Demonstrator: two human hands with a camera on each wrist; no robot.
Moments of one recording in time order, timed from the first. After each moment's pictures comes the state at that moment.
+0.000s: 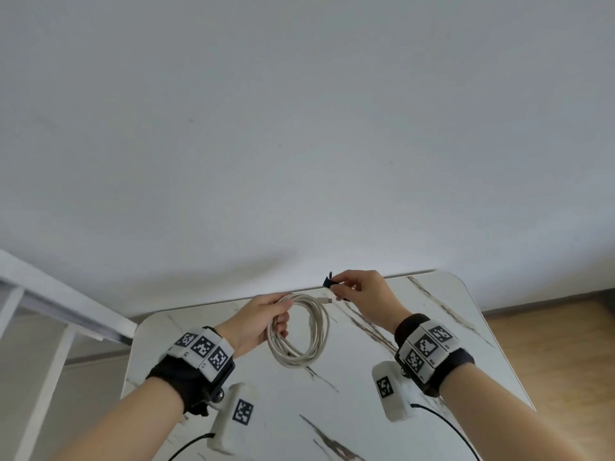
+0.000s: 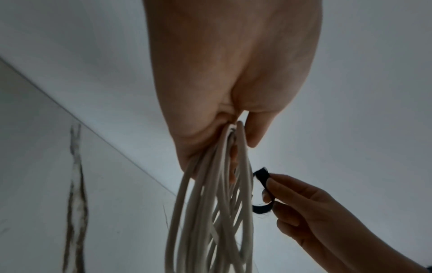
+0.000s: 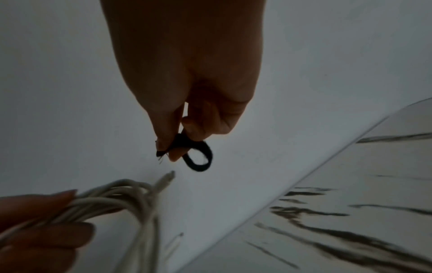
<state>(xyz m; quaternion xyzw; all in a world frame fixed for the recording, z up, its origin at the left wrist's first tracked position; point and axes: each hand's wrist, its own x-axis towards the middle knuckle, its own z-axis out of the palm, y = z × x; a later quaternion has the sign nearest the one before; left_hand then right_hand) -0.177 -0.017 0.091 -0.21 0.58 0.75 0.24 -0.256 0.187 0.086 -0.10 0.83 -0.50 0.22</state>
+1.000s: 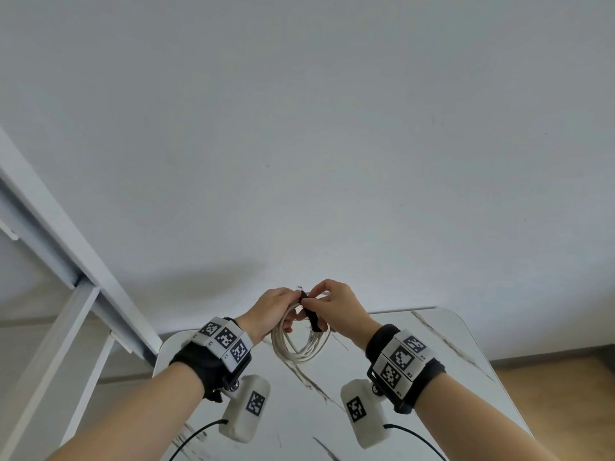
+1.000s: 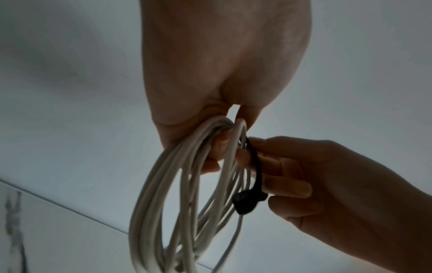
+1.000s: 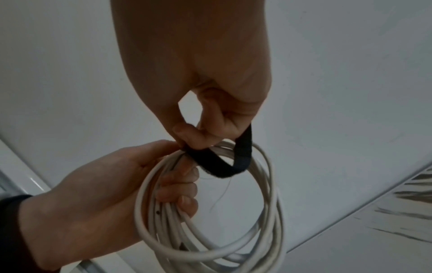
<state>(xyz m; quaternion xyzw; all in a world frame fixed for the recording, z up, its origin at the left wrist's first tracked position) -0.159 -0.043 0.155 -0.16 0.70 0.68 0.14 -0.192 0.099 0.171 -0.08 0.79 -0.56 0.24</state>
